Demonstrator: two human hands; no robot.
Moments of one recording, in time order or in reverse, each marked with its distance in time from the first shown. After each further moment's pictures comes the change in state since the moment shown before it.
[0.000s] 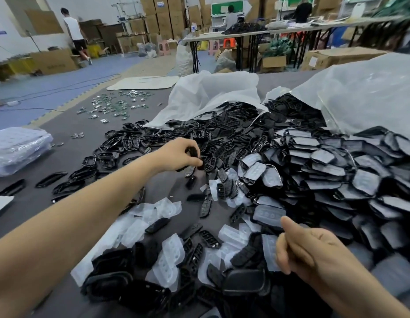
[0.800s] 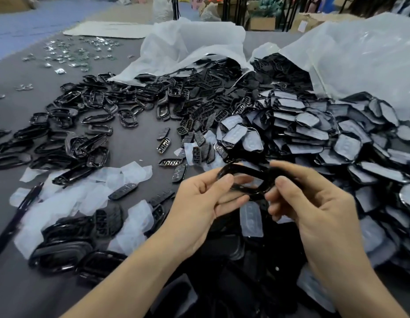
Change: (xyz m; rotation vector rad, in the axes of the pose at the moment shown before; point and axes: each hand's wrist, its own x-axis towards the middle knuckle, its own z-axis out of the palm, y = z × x) left_hand -0.125 0.089 0.130 -1.500 -0.017 -0.039; right_hand -0.009 -0.002 -0.001 -0.217 0.363 -0.435
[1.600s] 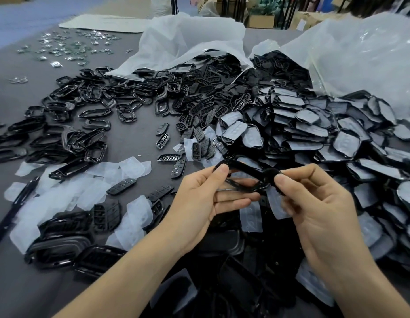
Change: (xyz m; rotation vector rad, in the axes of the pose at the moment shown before) left_hand 0.000 0.003 0.002 -0.015 0.017 -0.047; right_hand 0.002 0.002 -0.003 0.076 0.013 0.050
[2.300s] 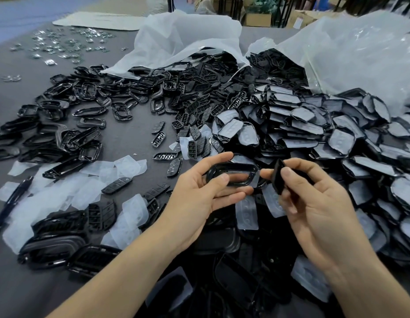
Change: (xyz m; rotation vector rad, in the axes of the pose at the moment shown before) left_hand 0.002 -0.004 -0.006 0.035 -0.019 0.024; right_hand 0.003 -0.006 -0.002 0.272 0.037 0.214
